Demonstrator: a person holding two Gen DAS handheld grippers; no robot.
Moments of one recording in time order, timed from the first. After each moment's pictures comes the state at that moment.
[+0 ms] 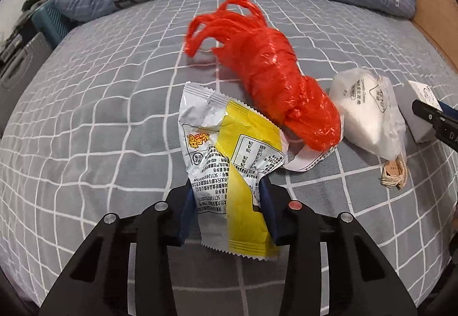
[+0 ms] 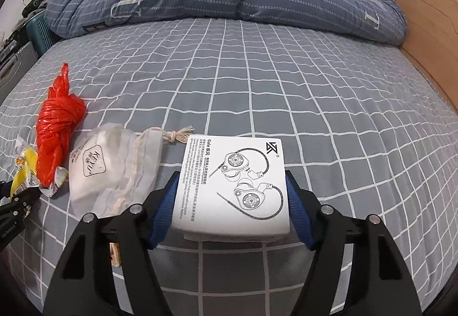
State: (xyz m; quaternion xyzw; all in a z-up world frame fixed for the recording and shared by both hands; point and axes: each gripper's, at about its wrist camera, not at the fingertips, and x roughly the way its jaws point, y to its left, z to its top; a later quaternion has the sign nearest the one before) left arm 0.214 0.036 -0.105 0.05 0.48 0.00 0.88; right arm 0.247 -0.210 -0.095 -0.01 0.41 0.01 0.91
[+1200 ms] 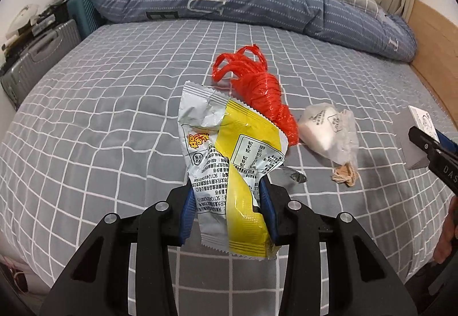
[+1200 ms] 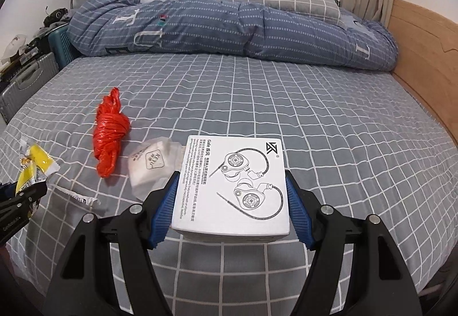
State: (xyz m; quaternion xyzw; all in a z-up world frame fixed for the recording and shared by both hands) left arm 0.133 0.042 -0.043 -0.03 0.42 0.01 0.91; right arm 0.163 -0.195 -0.025 -0.02 0.34 0.02 0.94
